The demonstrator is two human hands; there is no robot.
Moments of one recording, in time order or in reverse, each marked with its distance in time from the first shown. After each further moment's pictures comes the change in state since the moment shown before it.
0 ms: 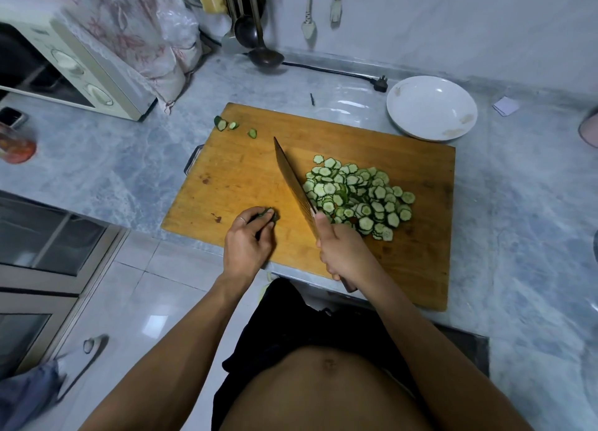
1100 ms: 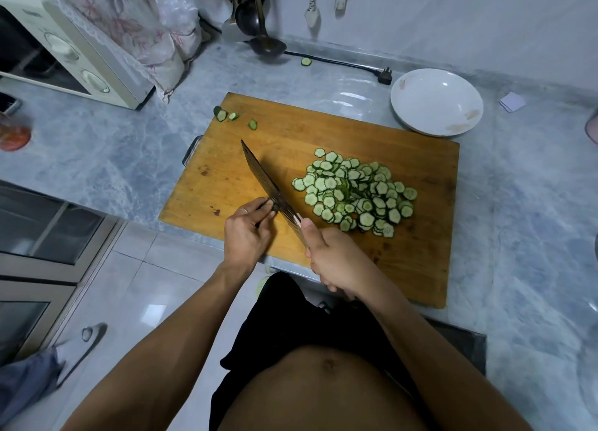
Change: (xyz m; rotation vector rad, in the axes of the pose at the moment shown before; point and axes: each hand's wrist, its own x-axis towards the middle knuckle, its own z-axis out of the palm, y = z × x) left_hand 0.010 0.002 0.005 -0.044 0.039 -0.011; right_hand -0.018 -0.007 0.007 -0.115 -0.075 -0.099
